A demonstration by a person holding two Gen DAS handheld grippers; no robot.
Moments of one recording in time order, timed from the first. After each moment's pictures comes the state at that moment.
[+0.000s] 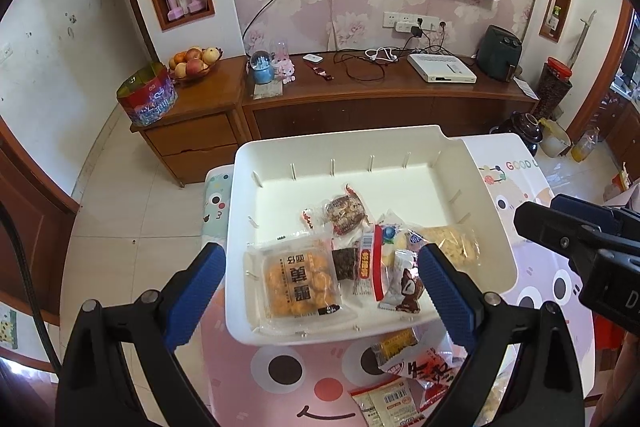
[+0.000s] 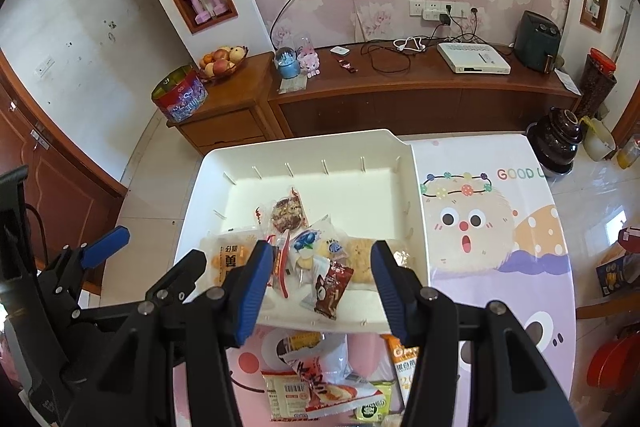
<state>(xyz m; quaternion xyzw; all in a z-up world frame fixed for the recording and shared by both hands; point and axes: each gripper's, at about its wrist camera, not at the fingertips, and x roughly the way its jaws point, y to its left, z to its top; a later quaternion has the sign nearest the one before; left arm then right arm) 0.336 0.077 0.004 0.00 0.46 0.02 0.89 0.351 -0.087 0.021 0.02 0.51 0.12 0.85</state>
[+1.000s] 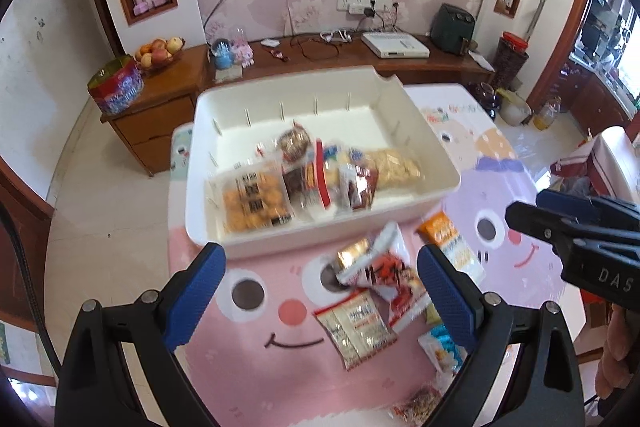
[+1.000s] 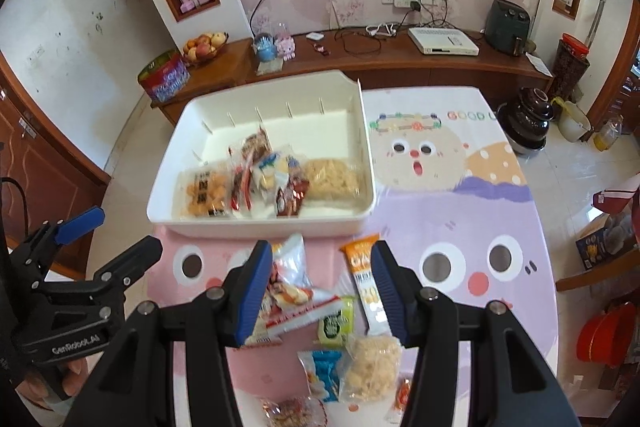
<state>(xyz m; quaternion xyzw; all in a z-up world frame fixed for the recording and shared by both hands) 0.237 0.052 -0.016 0.00 0.48 -0.06 0.87 0.250 -0.131 0.001 0.01 0.52 0.08 0.85</state>
